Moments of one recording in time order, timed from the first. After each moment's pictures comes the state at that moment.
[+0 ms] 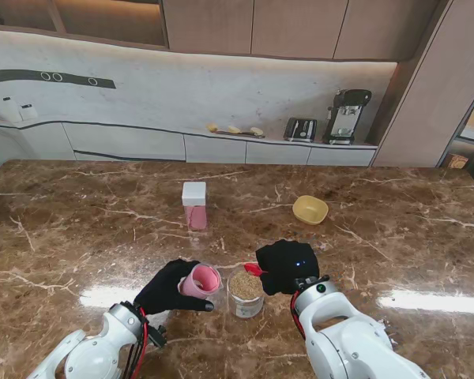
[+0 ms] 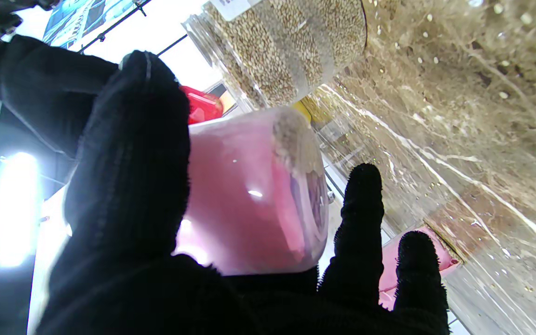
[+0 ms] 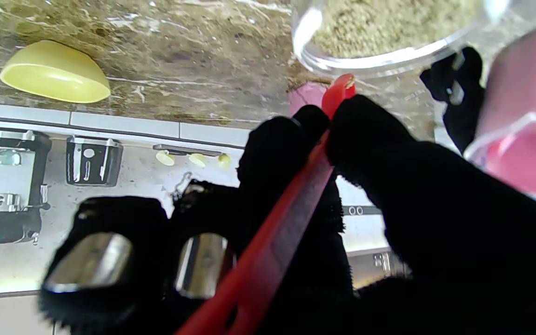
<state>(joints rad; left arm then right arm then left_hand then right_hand) 1.77 -1.12 -1.19 -1.59 0.33 -0.40 0.03 -1.77 -1.05 1.07 -2.00 -1.24 0.25 0.07 0.93 -0.57 0.09 -0.06 0.57 0.05 0.67 0.62 0.83 0.10 0.40 0.73 0.52 0.24 0.37 0.66 -0.04 0.23 0.41 0.65 0.51 -0.75 1.18 -0.27 0.96 -0.10 0.97 0.65 1.36 -0.09 0.87 0.91 1.29 -0.08 1.59 0.95 1.14 0.11 1.77 0.65</state>
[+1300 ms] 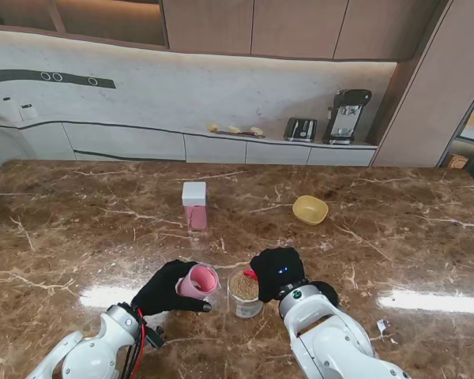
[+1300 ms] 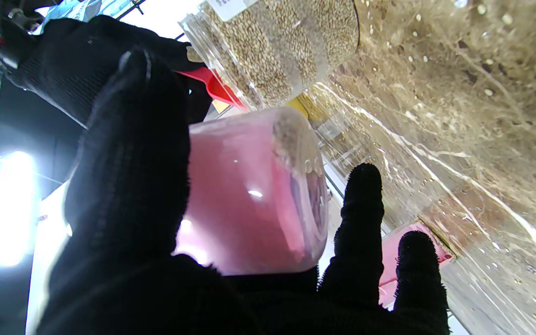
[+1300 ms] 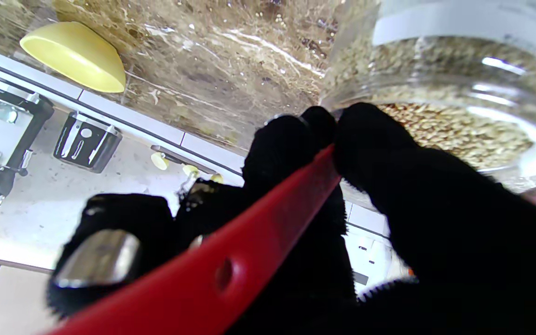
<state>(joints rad) 1.78 -1.12 -1.20 -1.60 0.34 -0.40 0.03 -1.67 -1.04 0.93 -1.91 -1.52 0.28 0.18 0.93 -0.57 0.09 -0.06 0.57 0.05 0.67 0.62 0.83 0.10 0.40 0.73 0.52 0.24 0.37 0.66 -0.04 0.23 0.41 0.65 0.51 -0.74 1.18 -0.27 0.96 -0.10 0.97 0.64 1.36 -0.09 0.87 0.89 1.29 -0.08 1.59 0.96 1.14 0.11 1.77 0.65</state>
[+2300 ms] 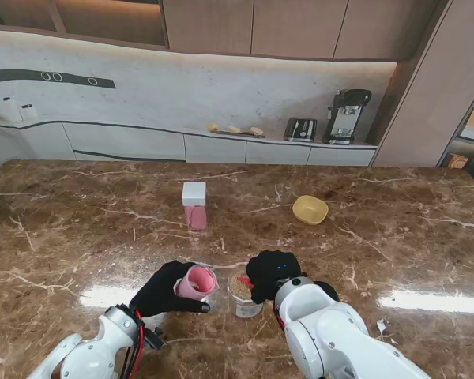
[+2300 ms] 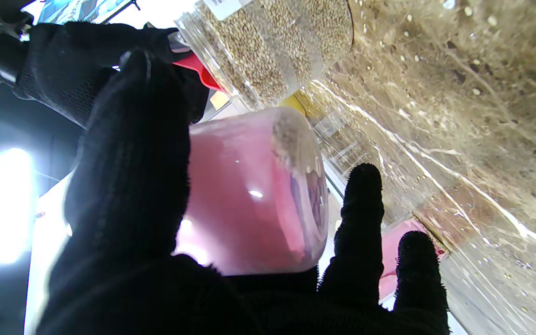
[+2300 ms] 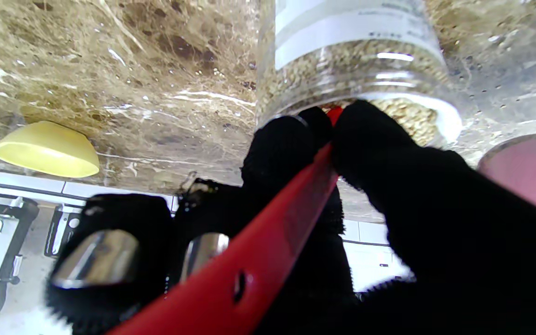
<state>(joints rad) 1.79 -1.12 -1.21 -1.60 0.34 -0.40 0.04 -1.61 -1.03 0.91 -1.97 -1.24 0.37 0.38 0.93 -0.57 0.09 -0.06 0.57 0.05 0.67 0.62 0.83 0.10 0.40 0.73 0.52 0.24 0.37 0.66 -0.04 0.23 0.41 0.65 0.52 -0.73 1.17 -0.27 0.96 -0.09 0.98 0.62 1.36 -0.09 0.87 0.89 1.29 -0.08 1.59 0.96 1.14 0.11 1.77 0.65</state>
